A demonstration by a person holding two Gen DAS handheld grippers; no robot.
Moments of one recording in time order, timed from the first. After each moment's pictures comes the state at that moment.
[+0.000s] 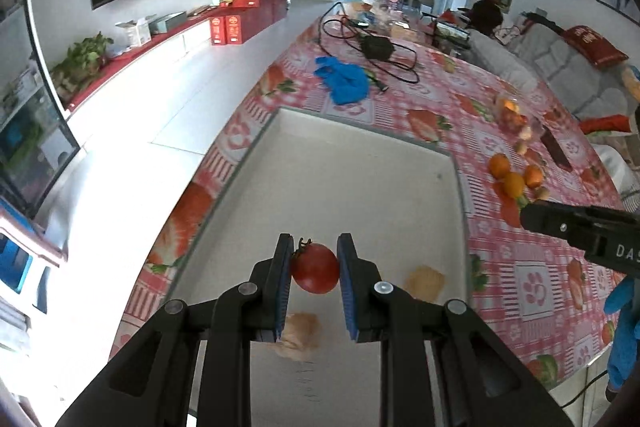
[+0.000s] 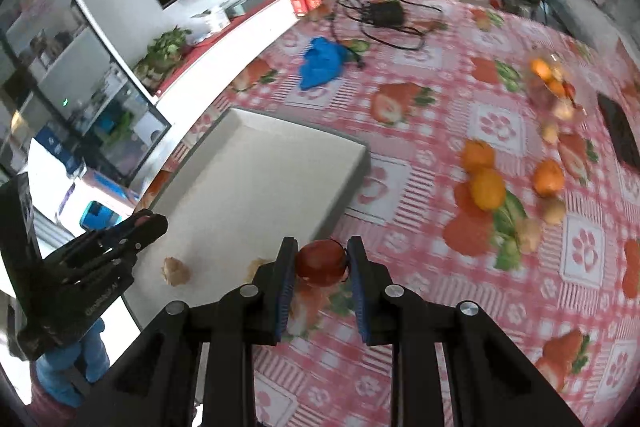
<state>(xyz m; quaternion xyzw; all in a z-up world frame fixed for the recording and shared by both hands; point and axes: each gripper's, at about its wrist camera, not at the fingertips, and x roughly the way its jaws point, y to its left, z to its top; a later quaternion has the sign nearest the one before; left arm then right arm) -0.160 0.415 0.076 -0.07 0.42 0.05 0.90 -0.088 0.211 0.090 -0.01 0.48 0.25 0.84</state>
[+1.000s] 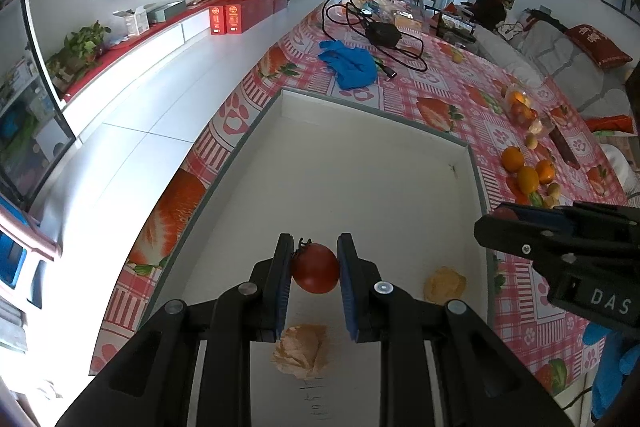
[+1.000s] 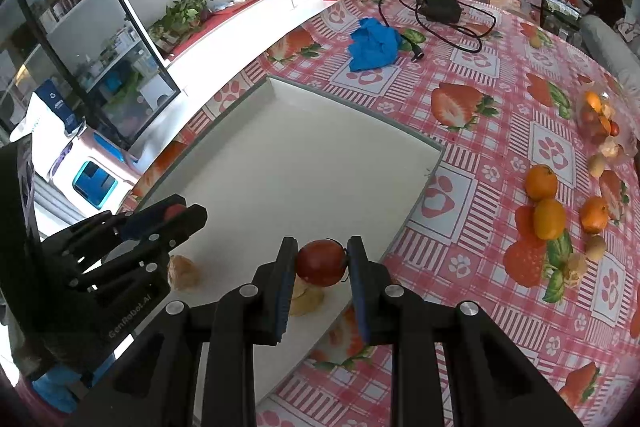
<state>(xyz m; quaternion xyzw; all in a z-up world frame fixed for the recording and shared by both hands) -0.148 0.422 0.056 -0.08 0.44 0.04 0.89 -0.083 0.269 0.068 -0.07 0.49 0.27 0.82</state>
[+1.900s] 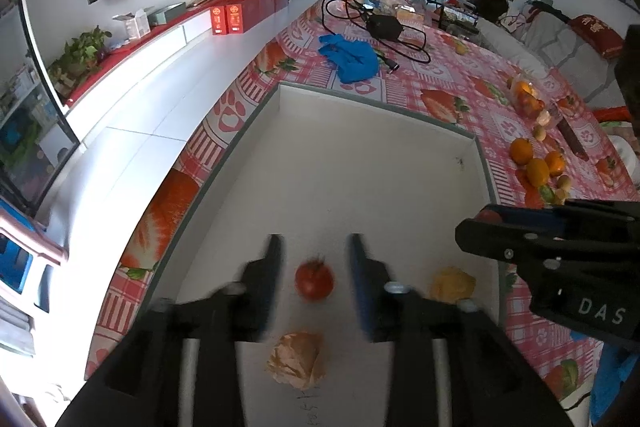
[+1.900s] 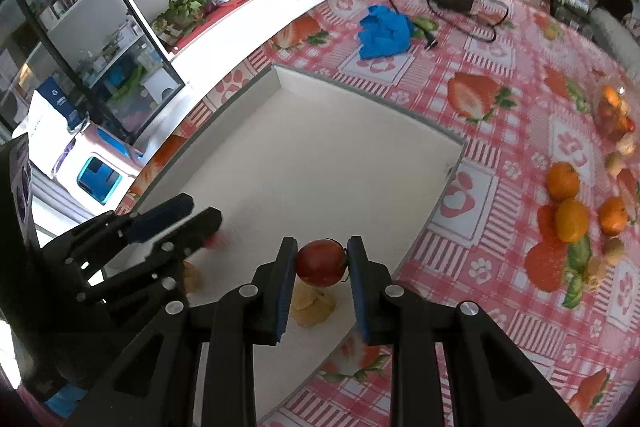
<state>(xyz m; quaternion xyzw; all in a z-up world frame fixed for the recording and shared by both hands) -0.141 0.416 0.046 -0.06 0.44 0.06 0.89 -0.075 0.278 0.052 -0.06 0.51 0.29 0.81</state>
